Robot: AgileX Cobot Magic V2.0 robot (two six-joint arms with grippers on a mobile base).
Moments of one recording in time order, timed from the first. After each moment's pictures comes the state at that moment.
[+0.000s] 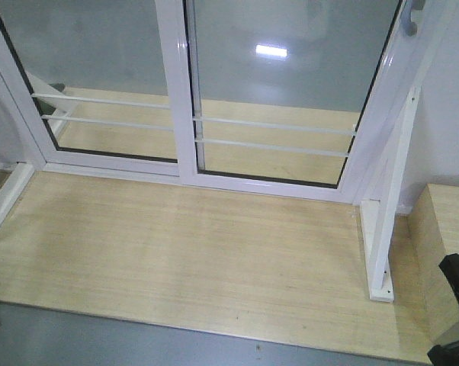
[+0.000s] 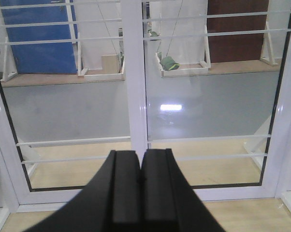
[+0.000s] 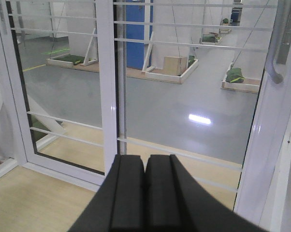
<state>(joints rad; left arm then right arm) -0.14 -0.01 0.03 -0.17 0.15 0.18 0.27 -0.01 0.03 -0.08 0.14 0.06</state>
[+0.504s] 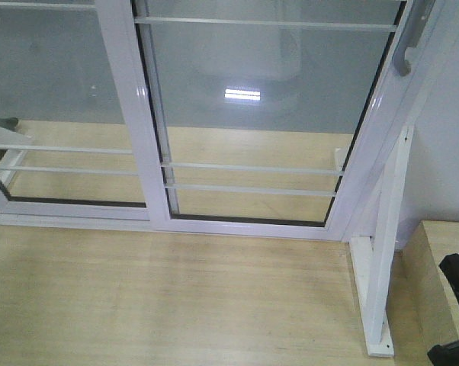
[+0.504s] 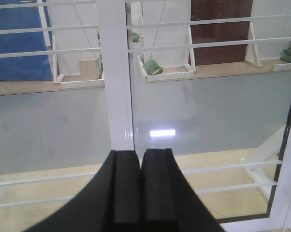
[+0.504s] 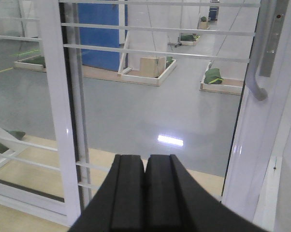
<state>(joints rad) -0.14 -0.01 0.03 -0.17 0.15 0.18 0.27 -0.01 0.03 -0.08 0.14 0.06</state>
